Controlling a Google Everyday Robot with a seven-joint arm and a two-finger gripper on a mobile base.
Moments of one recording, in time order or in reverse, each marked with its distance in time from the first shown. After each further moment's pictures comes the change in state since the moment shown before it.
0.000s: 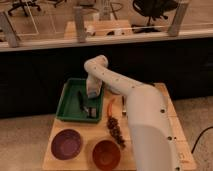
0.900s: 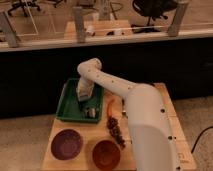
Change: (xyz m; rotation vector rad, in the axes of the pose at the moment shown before) arm -0.039 -0.056 0.000 0.085 -0.016 -0.146
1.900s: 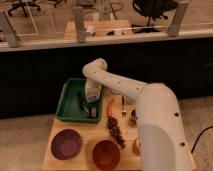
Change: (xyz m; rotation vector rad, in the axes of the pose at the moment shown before) arm -0.006 0.054 -0.014 -0.104 0.005 0.068
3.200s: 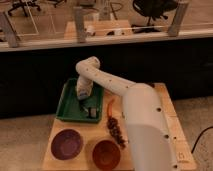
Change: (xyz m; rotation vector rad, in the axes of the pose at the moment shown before) arm 0.014 -0.061 0.004 0.108 0.019 -0.105
